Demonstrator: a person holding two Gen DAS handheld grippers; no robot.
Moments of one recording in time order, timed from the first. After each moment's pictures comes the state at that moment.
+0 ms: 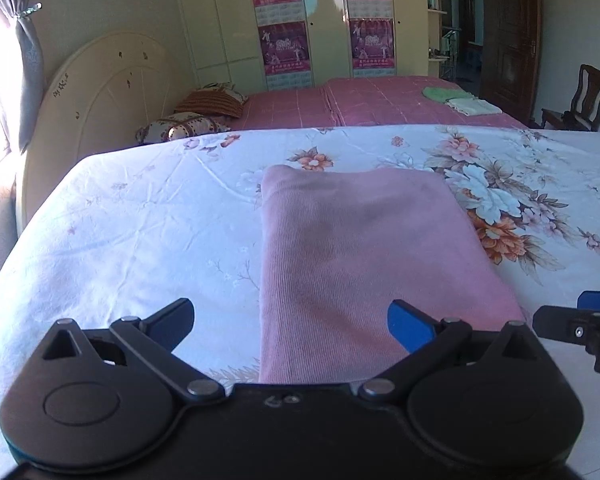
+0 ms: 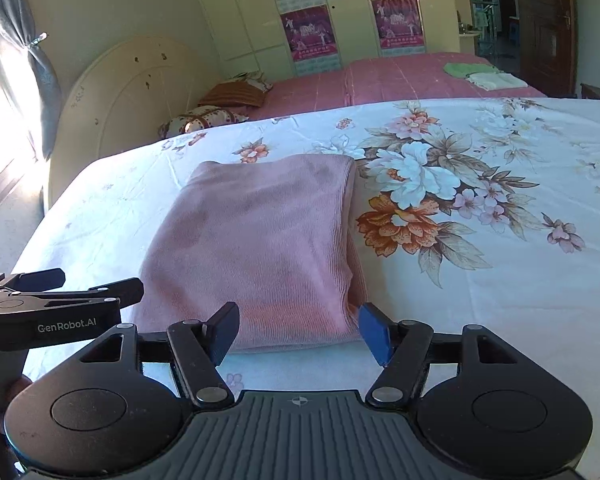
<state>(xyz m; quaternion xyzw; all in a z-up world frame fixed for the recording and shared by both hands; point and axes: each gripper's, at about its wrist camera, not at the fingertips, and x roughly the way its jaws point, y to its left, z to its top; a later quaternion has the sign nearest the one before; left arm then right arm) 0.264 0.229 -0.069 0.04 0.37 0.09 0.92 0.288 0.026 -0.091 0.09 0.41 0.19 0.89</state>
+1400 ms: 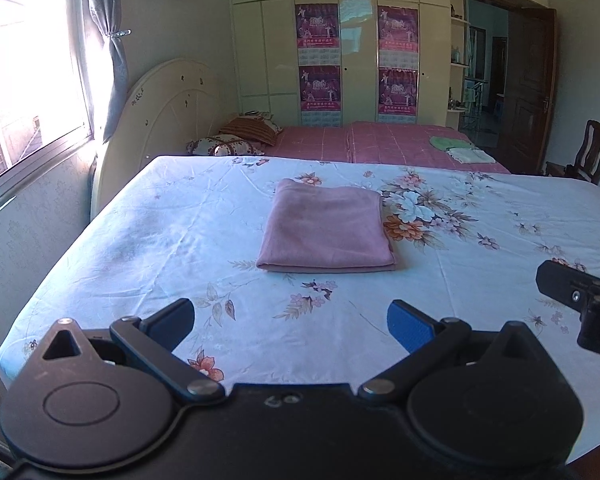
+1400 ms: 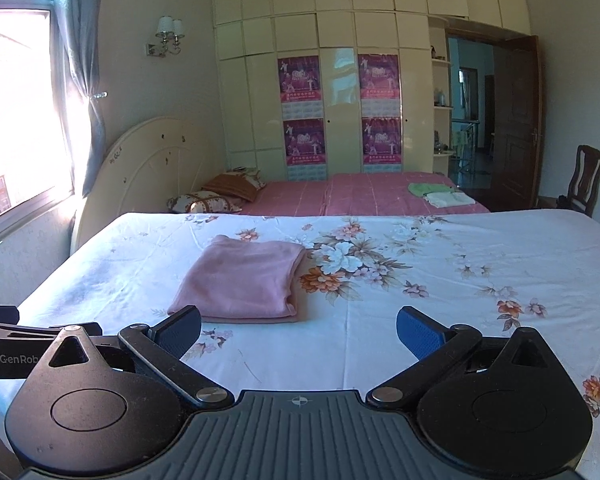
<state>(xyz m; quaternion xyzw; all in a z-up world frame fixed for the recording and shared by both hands) 0.004 0.108 0.044 -0.01 0.32 0.14 0.94 0.016 -0.079 0.048 0.03 0.25 0.16 0.96</state>
